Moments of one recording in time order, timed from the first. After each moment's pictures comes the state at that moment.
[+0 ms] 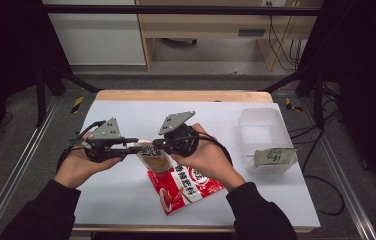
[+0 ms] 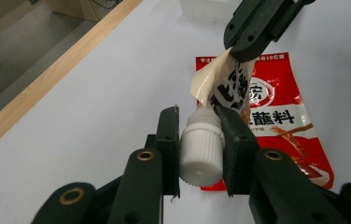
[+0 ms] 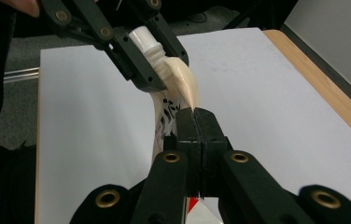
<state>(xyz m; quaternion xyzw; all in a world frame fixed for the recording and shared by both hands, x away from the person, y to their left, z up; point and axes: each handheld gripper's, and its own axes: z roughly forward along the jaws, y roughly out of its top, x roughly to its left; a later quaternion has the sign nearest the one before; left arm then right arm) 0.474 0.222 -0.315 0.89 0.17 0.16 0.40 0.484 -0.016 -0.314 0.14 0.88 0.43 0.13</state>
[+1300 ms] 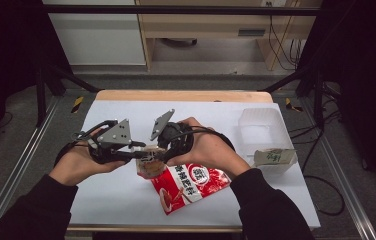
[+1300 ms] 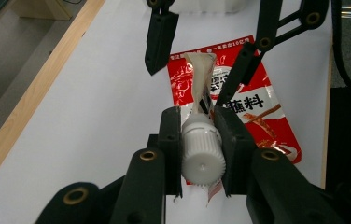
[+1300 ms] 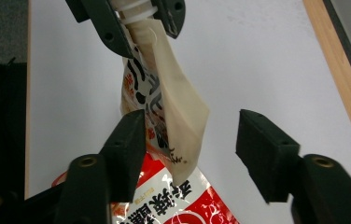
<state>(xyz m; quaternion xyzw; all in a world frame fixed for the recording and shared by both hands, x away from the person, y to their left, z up) 0.458 0.196 -0.288 0.92 0.08 0.15 0.35 0.487 0.000 -0.303 0.06 0.94 0.29 0.14</state>
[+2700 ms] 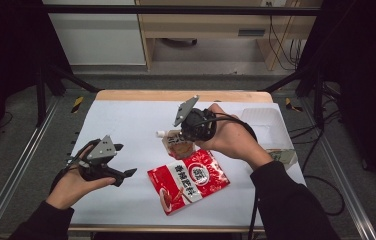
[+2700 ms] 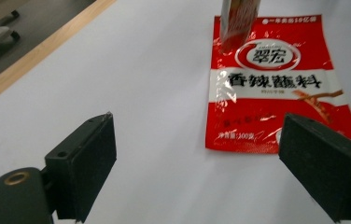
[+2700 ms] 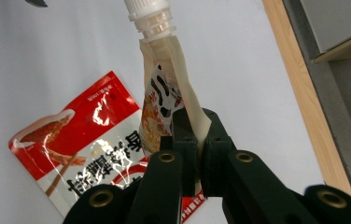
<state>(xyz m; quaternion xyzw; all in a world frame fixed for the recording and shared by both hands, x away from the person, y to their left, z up) 0.451 0.246 -0.377 0.88 0.23 0.19 0.38 0.505 -0.055 -0.277 0.08 0.94 0.26 0.19</state>
